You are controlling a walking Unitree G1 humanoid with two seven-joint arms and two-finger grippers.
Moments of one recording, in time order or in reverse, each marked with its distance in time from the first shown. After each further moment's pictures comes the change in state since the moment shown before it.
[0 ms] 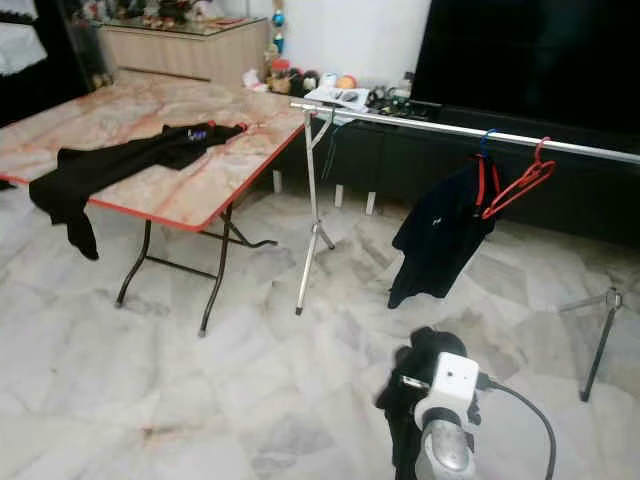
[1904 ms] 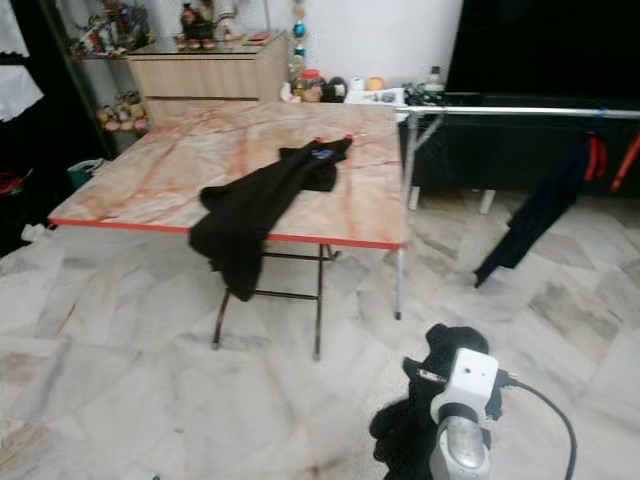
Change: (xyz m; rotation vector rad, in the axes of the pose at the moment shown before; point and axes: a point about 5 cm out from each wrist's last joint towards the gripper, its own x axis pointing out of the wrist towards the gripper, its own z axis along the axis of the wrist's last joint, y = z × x) left arm 0.003 -0.019 0.010 -0.003 0.006 -0.041; right arm 0.007 0.007 0.011 0.024 -0.065 0.012
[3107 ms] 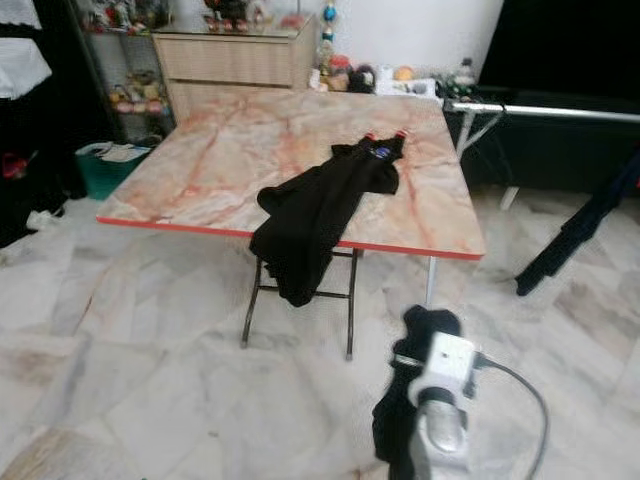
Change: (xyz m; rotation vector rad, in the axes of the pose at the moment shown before) left arm 0.000 0.003 0.002 -0.050 -0.004 0.000; right arm 0.002 0.014 0.008 -0.031 -0.045 0.066
